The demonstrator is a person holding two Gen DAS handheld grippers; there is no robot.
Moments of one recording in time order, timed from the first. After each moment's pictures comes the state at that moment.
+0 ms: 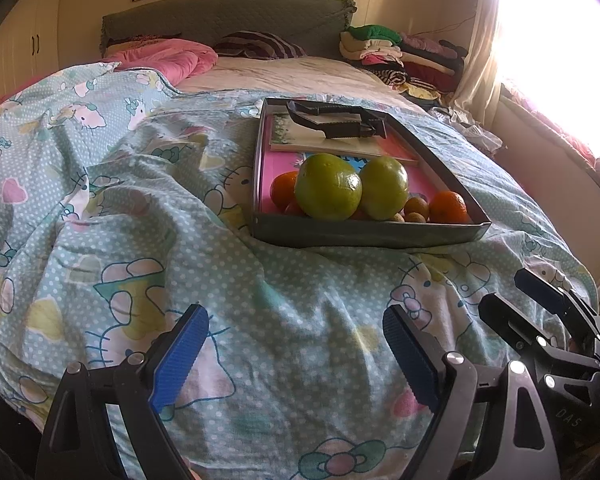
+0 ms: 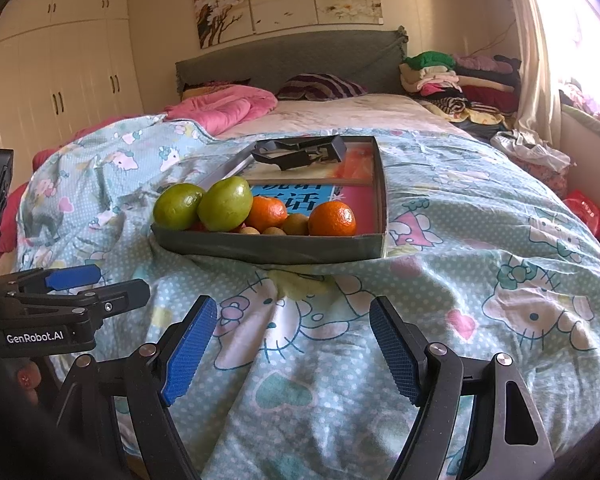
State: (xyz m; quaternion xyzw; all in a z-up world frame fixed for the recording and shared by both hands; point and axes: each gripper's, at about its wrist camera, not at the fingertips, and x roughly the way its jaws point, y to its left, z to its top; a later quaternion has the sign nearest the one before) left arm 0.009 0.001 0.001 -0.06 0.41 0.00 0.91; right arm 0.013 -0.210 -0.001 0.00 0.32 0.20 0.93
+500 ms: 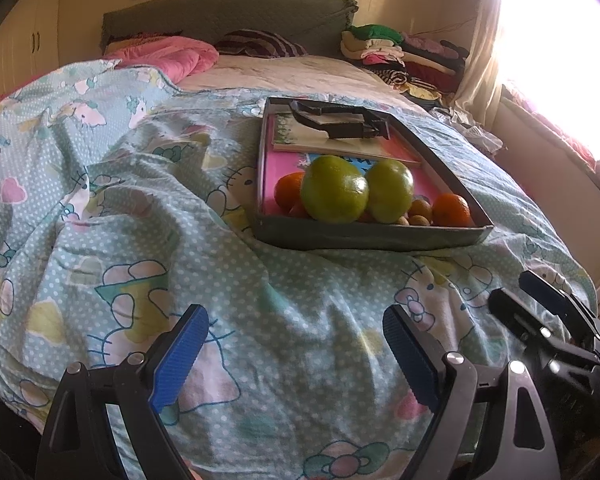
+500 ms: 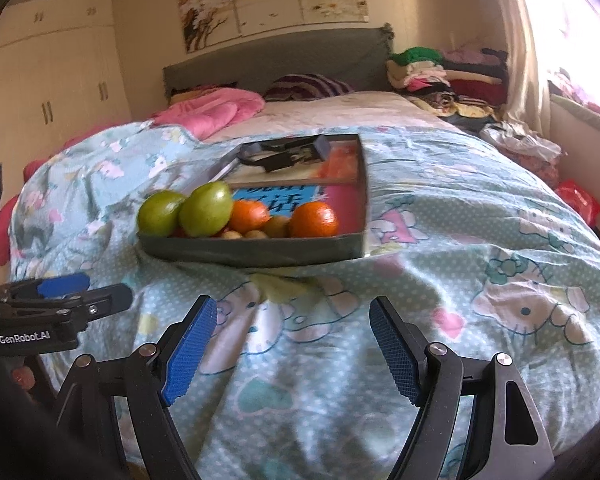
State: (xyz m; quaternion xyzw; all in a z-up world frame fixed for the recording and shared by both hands) left arm 0.013 0.008 0.001 -0.07 0.41 0.00 0.91; right arm 0.022 -0.228 0.000 0.02 0.32 0.17 0.93
